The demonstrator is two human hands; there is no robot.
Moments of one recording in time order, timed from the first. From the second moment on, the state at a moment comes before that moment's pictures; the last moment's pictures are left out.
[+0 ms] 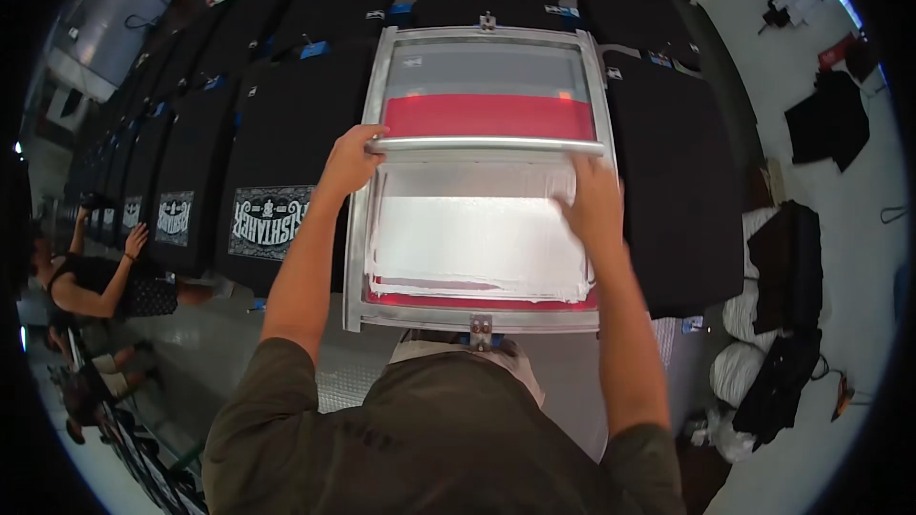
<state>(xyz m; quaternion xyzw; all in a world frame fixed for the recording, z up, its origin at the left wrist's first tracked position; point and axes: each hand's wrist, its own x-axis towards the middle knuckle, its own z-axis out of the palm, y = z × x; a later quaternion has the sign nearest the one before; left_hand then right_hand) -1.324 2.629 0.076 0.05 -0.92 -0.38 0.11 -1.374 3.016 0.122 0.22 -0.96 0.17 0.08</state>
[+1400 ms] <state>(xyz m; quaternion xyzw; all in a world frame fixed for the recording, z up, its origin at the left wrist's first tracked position) -1.201 2.683 0.127 -0.07 -0.99 -0.15 0.03 -1.318 3.094 0.110 0.27 -0.96 0.10 -0.06</state>
